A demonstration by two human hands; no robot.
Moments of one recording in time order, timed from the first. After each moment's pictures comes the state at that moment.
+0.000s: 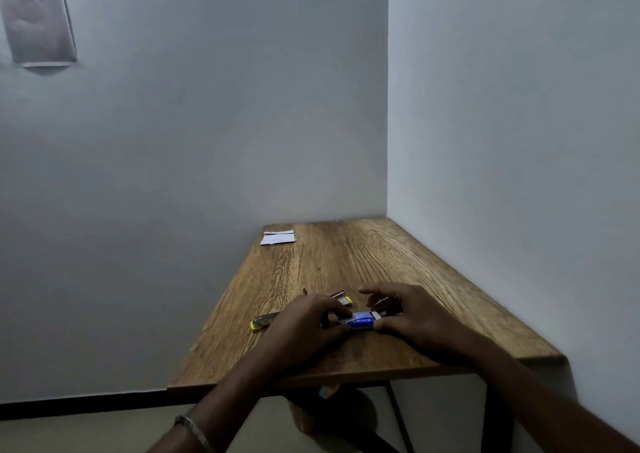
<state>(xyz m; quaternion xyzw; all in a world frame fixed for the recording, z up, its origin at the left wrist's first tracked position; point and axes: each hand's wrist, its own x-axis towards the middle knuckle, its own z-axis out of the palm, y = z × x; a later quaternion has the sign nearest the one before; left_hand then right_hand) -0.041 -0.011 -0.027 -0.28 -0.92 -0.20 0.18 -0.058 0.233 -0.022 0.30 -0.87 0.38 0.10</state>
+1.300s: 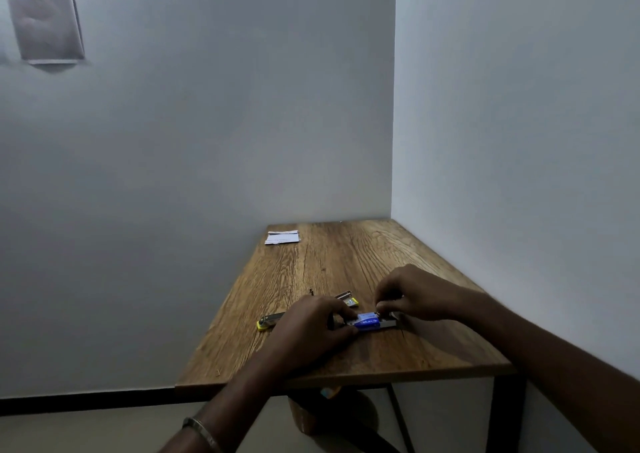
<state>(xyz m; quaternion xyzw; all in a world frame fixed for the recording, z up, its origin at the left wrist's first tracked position) -0.032 -0.010 -0.024 -0.26 -0.93 -0.21 0.18 -0.082 0.224 0.026 0.37 -0.91 0.16 0.04</state>
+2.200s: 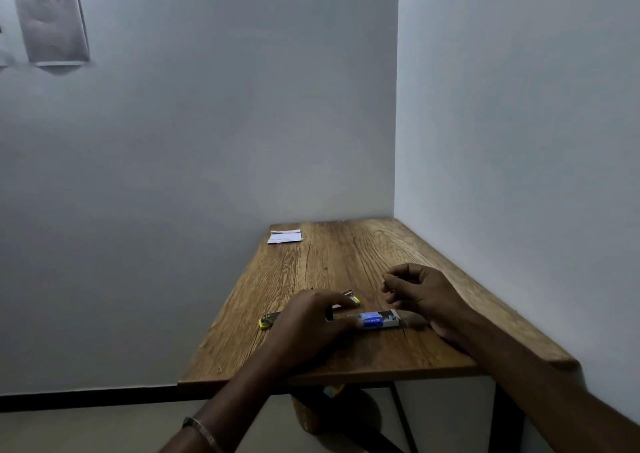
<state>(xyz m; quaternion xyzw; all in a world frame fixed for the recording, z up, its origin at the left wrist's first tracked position) -0.027 -0.009 -0.020 -0.25 -0.91 -0.25 0.23 -0.080 0.228 -0.011 0.16 -0.69 0.71 0.02</state>
